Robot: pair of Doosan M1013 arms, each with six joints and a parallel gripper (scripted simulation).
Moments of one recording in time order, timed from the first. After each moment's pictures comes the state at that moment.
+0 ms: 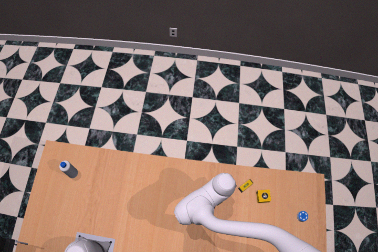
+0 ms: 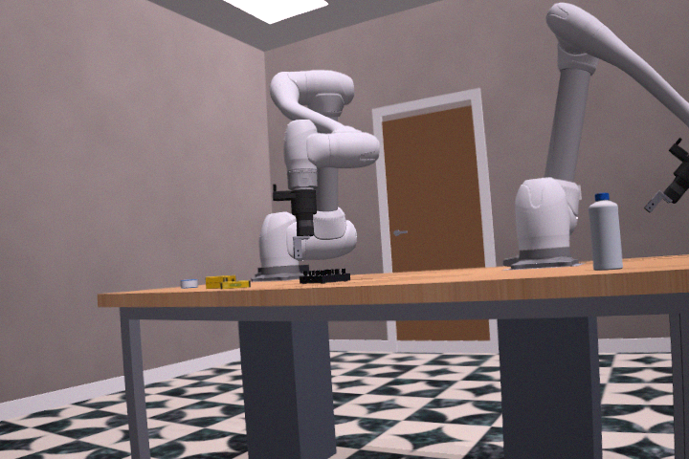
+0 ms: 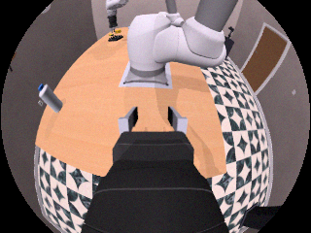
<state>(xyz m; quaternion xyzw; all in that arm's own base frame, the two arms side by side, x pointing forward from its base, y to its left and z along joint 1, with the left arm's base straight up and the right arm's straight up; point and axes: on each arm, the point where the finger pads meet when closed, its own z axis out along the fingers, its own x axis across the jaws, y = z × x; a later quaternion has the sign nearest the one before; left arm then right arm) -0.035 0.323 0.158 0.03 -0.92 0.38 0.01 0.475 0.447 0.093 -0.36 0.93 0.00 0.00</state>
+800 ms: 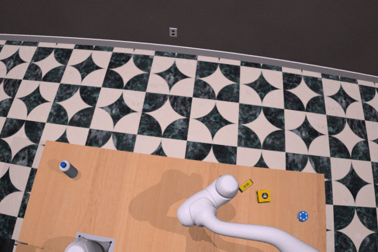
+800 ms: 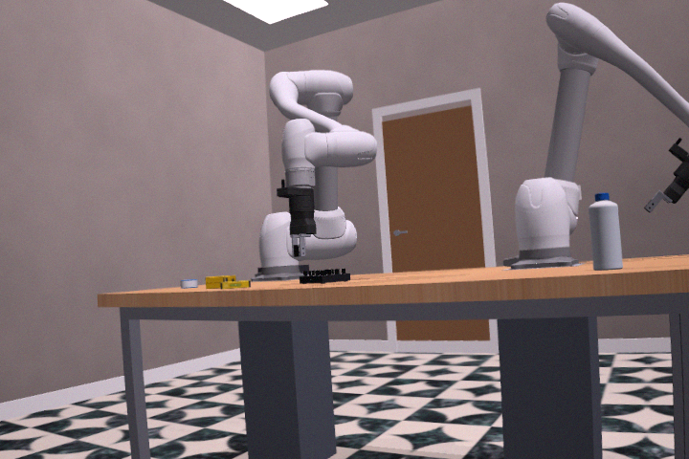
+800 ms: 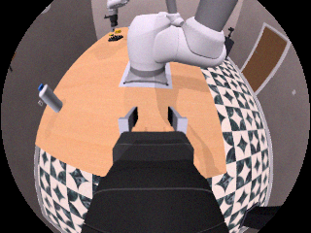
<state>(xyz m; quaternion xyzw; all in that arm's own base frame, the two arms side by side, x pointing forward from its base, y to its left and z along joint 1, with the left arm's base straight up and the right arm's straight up) -0.035 0.323 0.158 0.03 -0.92 0.38 0.01 0.476 0.452 0.099 -0.70 0.71 -0.01 0.00</state>
